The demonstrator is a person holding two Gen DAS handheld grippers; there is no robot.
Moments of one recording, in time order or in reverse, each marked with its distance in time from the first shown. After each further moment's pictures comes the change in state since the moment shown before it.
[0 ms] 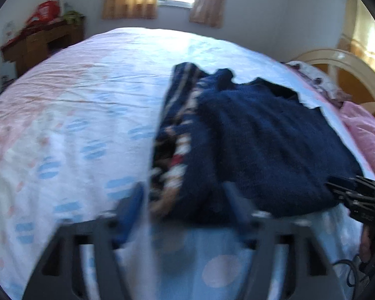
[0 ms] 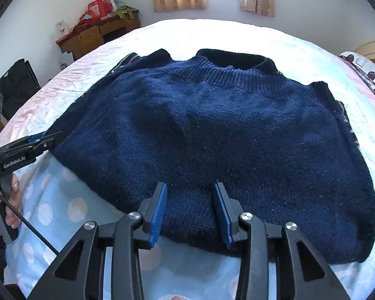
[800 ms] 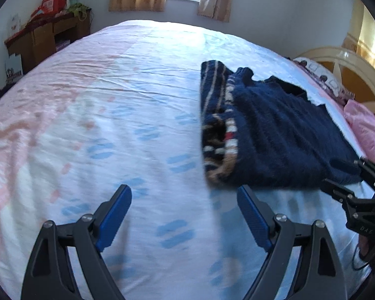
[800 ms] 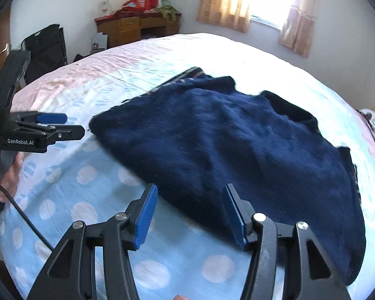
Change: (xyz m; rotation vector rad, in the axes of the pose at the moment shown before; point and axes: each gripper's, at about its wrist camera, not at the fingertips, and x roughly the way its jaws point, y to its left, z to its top) left arm -0.030 0.045 -0.006 0.013 0.051 0.002; right arm -0.016 0.104 0.009 -0.296 -0.079 0.013
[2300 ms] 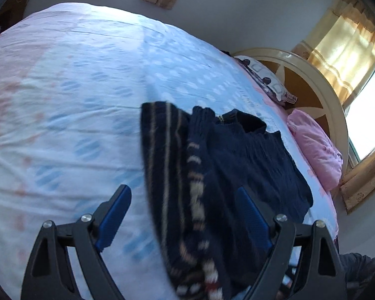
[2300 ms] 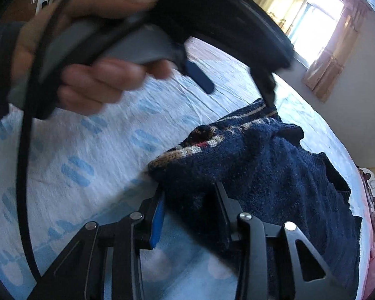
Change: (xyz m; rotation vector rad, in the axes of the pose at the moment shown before) left arm 0.093 -0.004 0.141 0.051 0.116 -0.509; right arm 0.070 0.113 0.042 -0.246 -0.027 -0.081
